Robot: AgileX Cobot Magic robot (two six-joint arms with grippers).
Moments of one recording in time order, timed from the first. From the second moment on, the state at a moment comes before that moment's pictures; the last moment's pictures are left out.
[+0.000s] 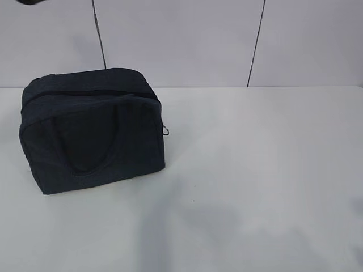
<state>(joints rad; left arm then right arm) -0.47 1.30 -1.22 -0.15 0.42 0.36 0.01 -0.02 -0.50 -0.14 1.14 -0.02</state>
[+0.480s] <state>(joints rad) -0.45 0.78 -1.21 0.25 0.81 -0.01 0.01 -0.02 -0.50 -0.14 1.14 -0.02</state>
